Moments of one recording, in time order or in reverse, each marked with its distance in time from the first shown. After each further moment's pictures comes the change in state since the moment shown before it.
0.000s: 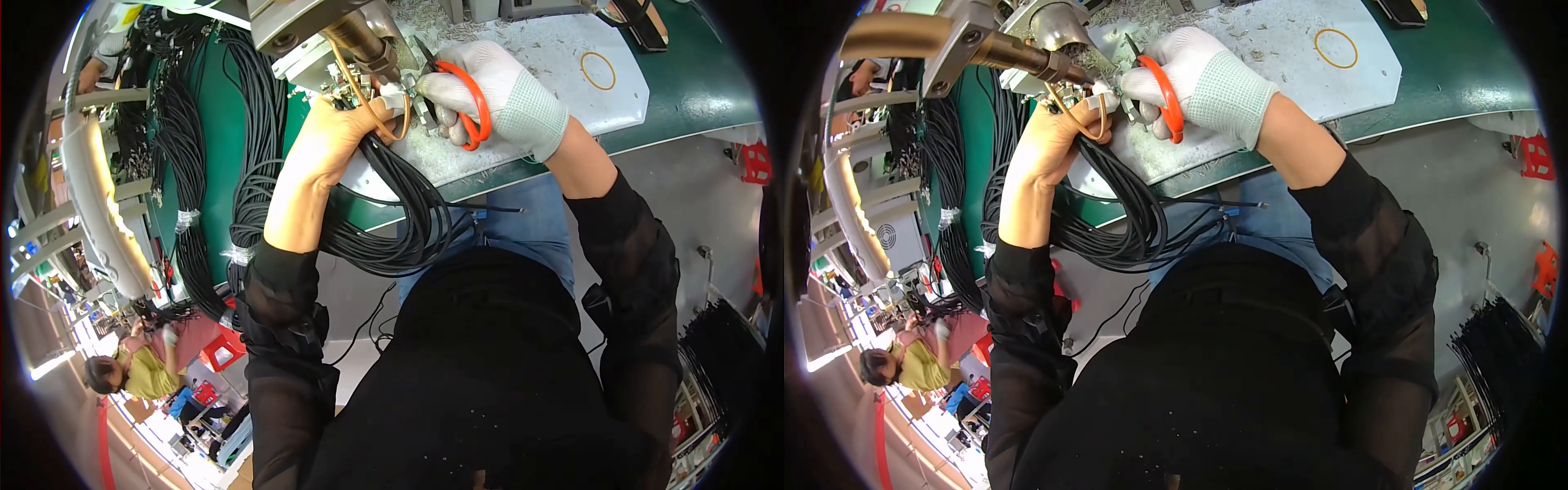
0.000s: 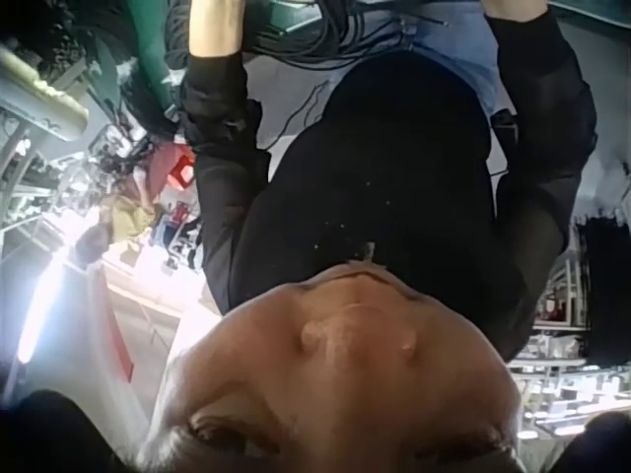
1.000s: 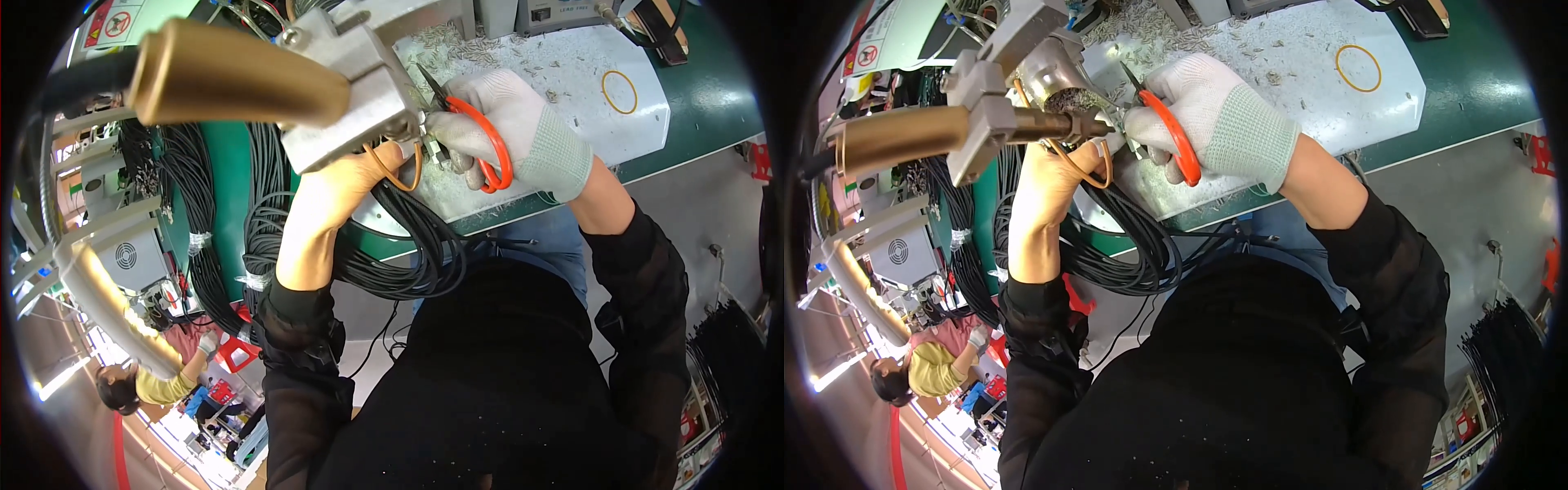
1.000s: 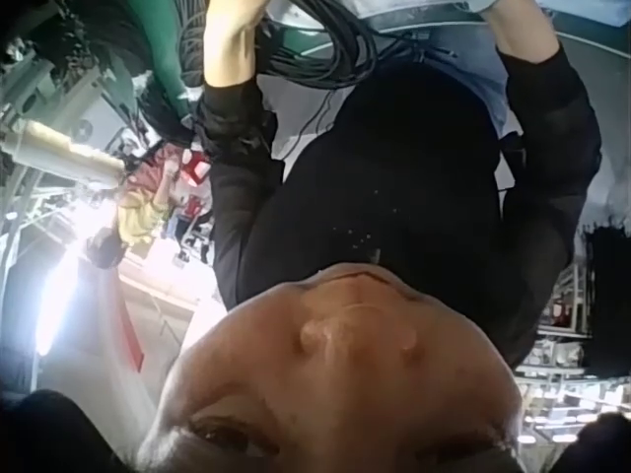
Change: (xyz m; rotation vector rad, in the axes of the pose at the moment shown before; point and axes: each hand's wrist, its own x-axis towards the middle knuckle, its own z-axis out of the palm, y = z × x) left_hand -0.011 0.019 0.012 0.382 0.067 -0.019; right_hand -0.001 -0.001 -0.005 0.079 -0.053 -0.010
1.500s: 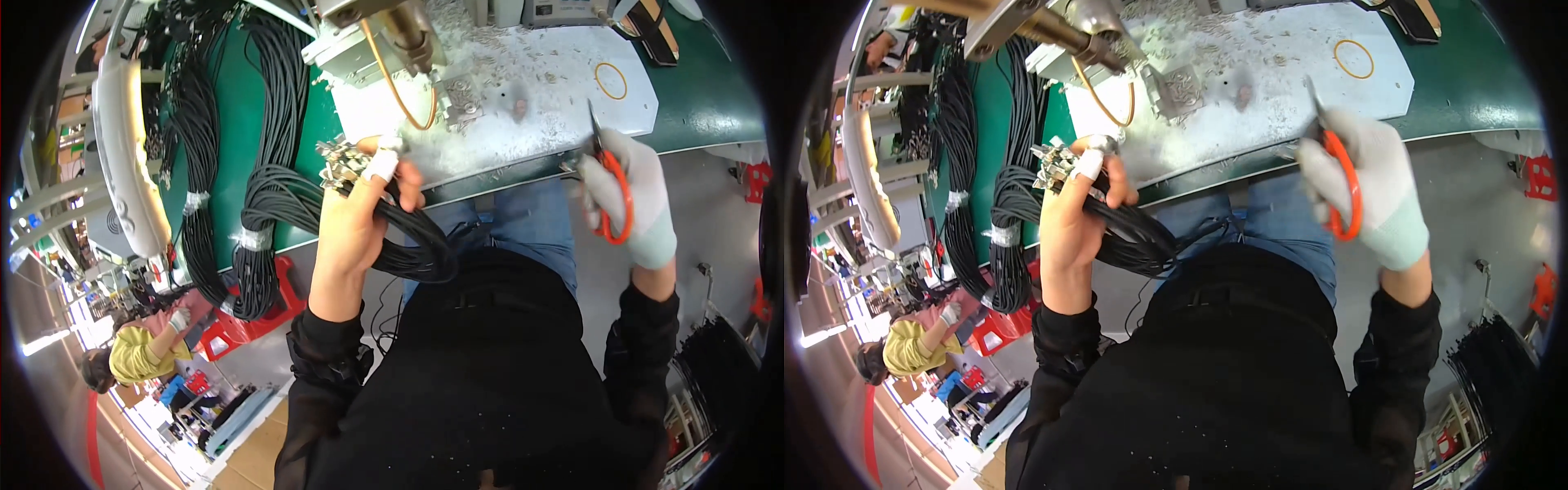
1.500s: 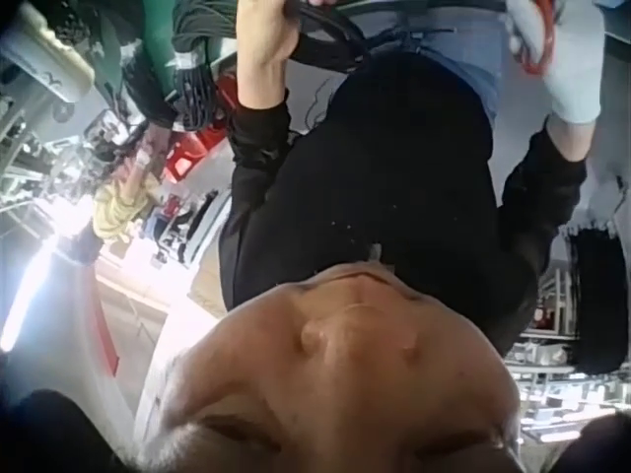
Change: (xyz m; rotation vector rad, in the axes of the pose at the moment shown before) left_hand -0.080 -0.024 0.038 -0.798 0.099 0.083; right_hand -0.120 -0.014 -0.013 -0.113 0.269 0.069
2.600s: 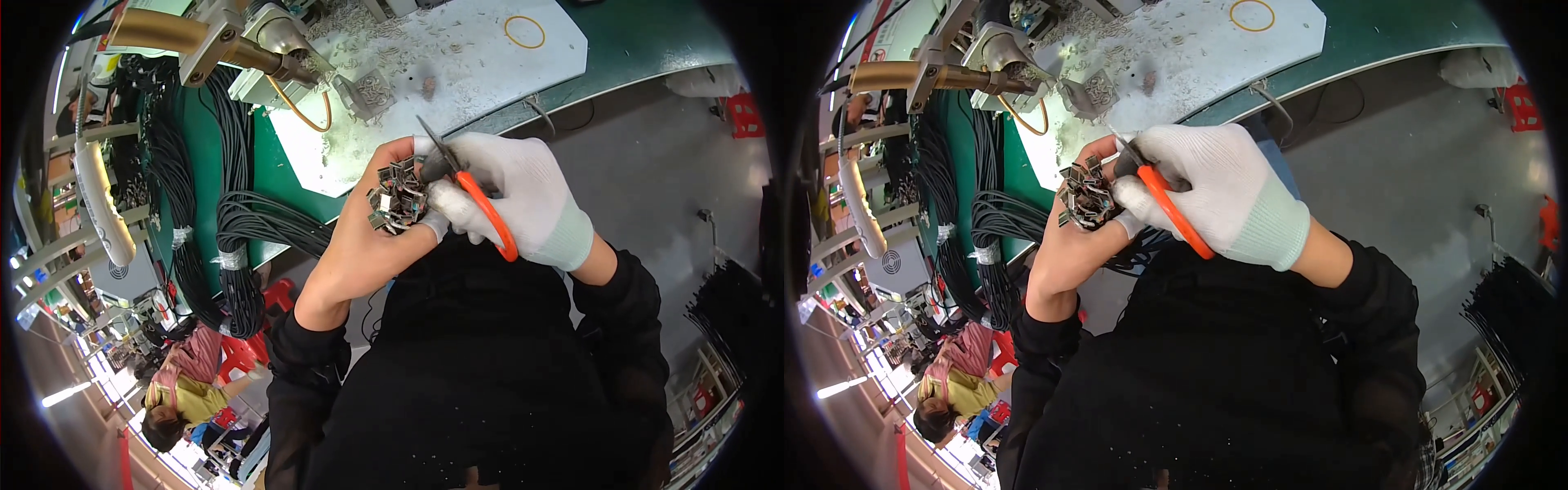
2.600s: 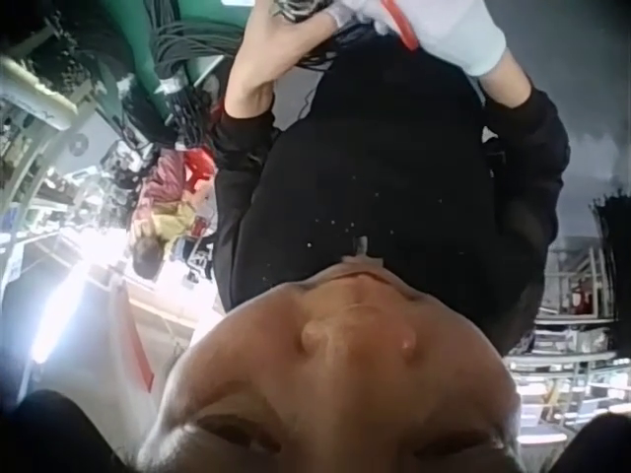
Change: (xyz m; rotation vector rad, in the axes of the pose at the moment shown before) left_hand -0.023 -0.014 0.072 0.594 -0.310 -0.095; right_hand -0.029 0.012 0.029 -0.090 0.076 -0.206
